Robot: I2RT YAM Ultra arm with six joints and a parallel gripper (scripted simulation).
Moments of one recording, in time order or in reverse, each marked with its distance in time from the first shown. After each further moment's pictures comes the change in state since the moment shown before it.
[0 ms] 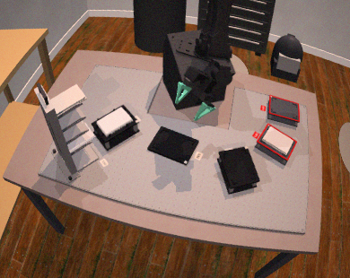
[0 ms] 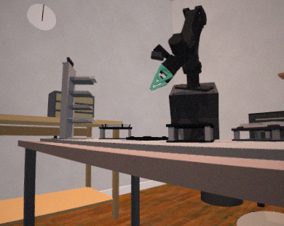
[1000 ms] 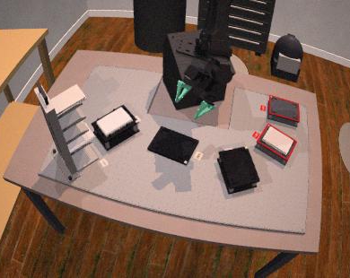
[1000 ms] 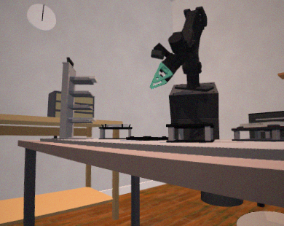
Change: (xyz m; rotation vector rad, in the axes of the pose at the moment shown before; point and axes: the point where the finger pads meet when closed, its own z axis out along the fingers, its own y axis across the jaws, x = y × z) arm -0.005 0.000 -0.005 -0.001 -0.006 0.004
